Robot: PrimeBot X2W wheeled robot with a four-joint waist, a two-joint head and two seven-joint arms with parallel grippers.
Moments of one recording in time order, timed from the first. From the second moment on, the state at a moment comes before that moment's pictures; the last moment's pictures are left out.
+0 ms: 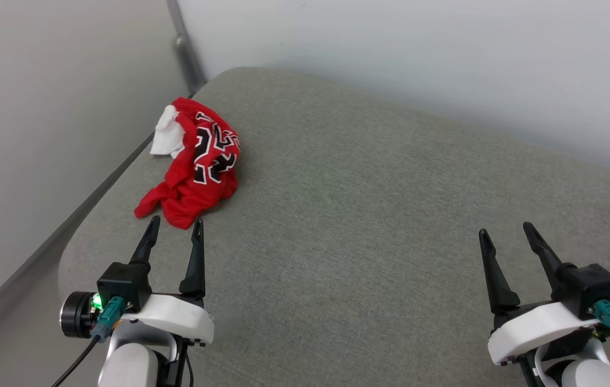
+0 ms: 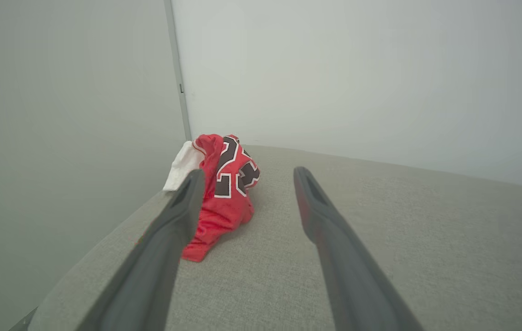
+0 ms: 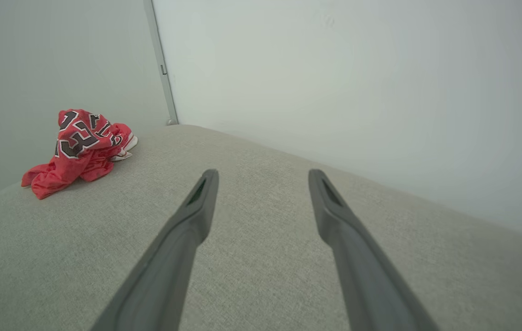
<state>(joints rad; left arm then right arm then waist) -0.19 0.06 -0.02 0.28 -0.10 -0.10 -0.26 -0.06 -0.05 0.00 0.05 0.04 0.13 -0.08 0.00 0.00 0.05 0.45</state>
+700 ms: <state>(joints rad) -0.44 0.10 0.02 0.35 -0.17 -0.12 -0.25 -0.13 -0.05 0.03 -0.05 -0.02 0.13 -0.02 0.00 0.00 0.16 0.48</state>
